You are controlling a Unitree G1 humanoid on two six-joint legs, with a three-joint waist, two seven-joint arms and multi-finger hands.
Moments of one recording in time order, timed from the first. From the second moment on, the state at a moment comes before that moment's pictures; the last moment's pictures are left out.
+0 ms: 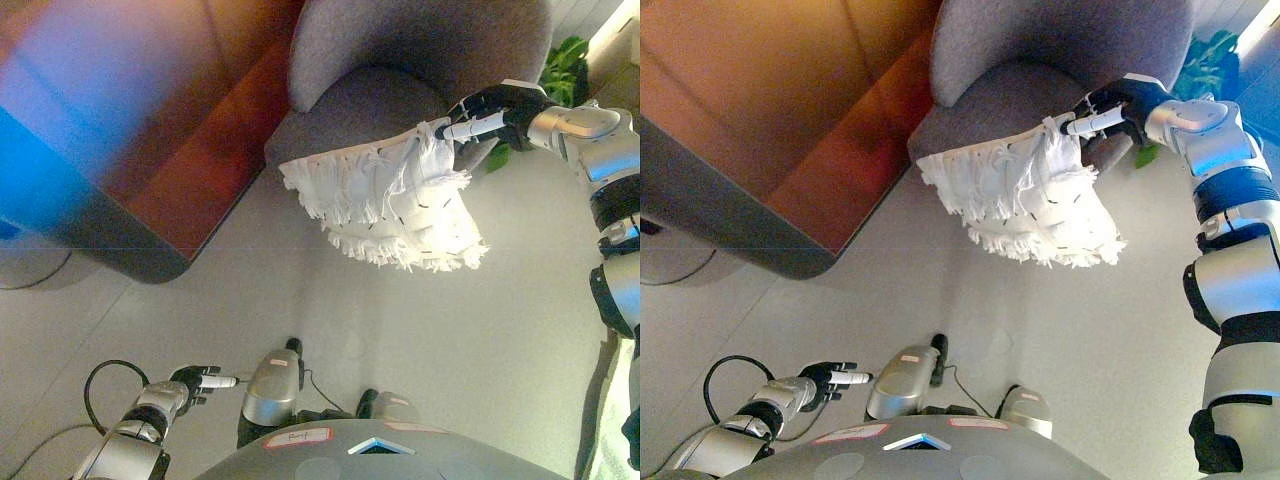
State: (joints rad) left arm -0.06 0.44 -0.27 1.17 -0.11 0.22 -0.18; right arm -1.10 -0.78 0.61 1.02 0.32 0.15 0.49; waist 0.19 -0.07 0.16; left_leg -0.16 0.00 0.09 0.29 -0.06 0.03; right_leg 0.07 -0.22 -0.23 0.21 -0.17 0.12
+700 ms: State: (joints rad) left arm -0.01 0.44 -0.21 1.29 0.01 0.16 -0.15; right arm -1.05 -0.90 0.62 1.05 0.38 0.15 0.50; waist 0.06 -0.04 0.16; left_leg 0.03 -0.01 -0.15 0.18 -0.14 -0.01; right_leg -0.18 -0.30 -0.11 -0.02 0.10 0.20
